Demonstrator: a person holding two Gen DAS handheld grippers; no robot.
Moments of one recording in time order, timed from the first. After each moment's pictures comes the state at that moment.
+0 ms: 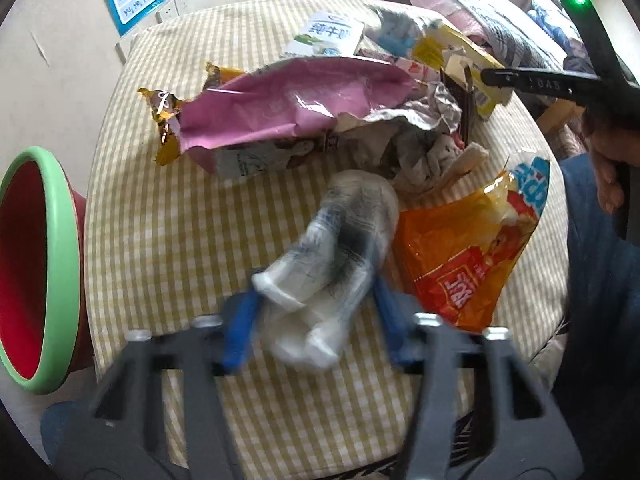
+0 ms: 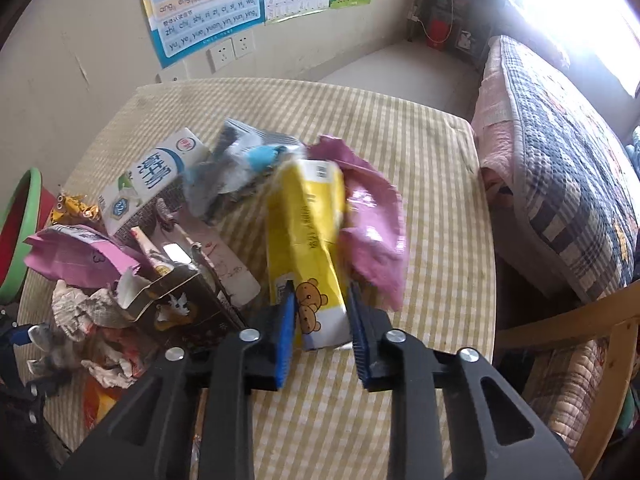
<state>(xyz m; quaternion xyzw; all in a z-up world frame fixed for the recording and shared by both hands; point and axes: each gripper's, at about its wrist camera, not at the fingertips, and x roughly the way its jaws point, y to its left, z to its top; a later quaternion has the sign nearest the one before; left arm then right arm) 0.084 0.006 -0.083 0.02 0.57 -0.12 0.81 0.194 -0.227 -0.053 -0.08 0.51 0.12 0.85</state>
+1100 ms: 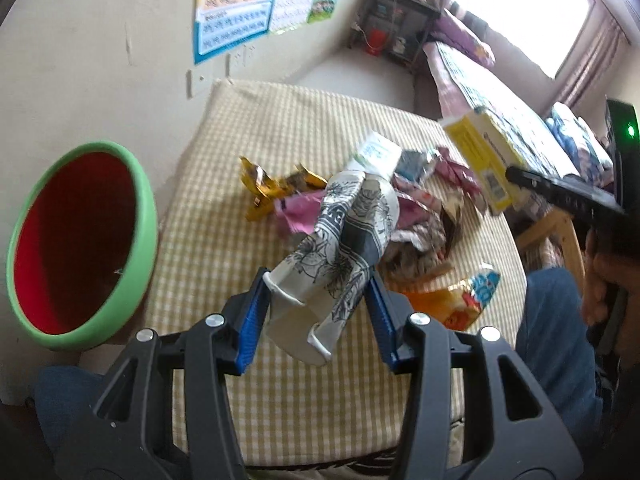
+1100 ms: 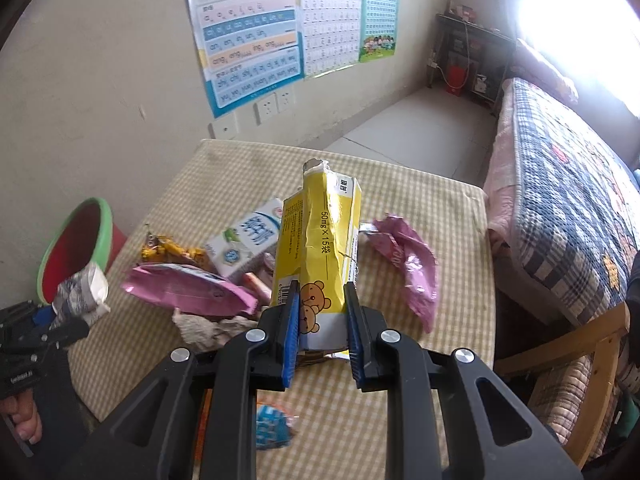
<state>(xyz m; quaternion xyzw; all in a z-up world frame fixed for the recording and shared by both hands) 0.061 0.061 -0.004 -0.11 0.46 -0.05 0.88 0.148 -0.187 0.030 -0.06 0.44 0.17 0.88</state>
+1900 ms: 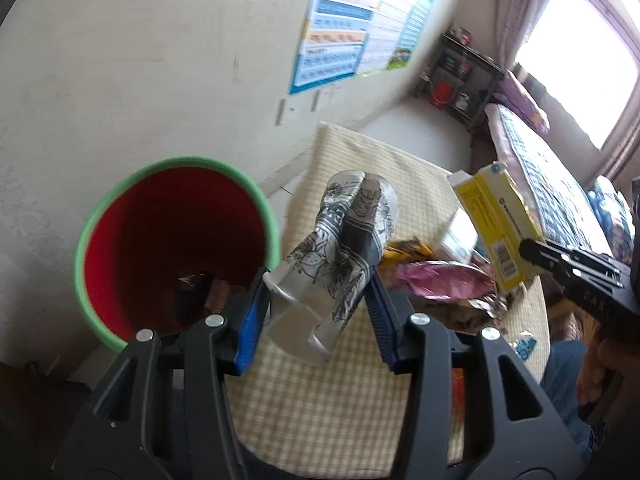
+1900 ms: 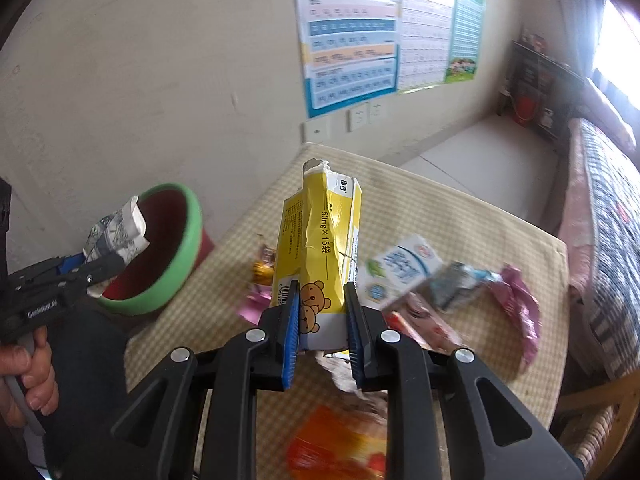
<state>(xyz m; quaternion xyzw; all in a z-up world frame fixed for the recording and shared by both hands) 0.047 0.163 0.022 -0.16 0.42 0.07 0.89 0.131 -0.065 0.043 -0.09 0.43 0.28 0.85</state>
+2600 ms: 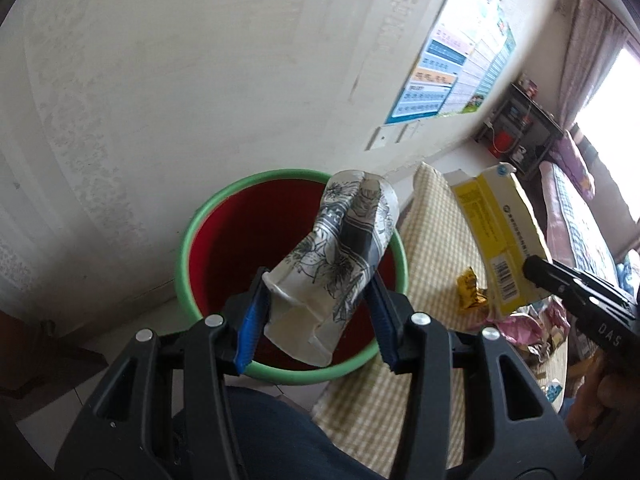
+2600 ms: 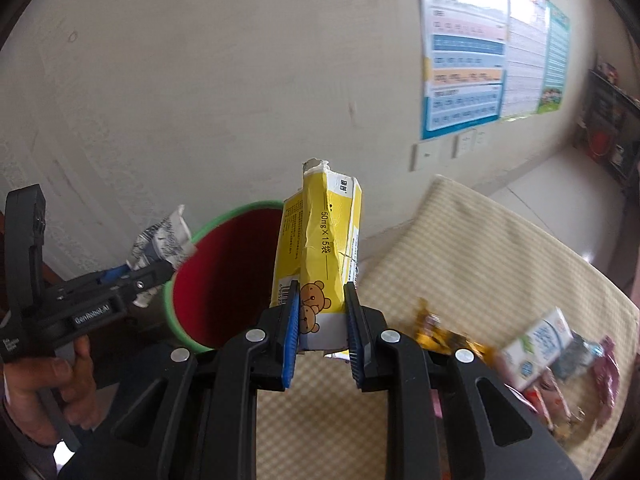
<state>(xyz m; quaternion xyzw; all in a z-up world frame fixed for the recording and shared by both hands) 0.006 0.264 0.020 -0.23 0.39 0.18 0.87 0.117 0.079 0.050 -0.10 0.41 0.40 0.81</state>
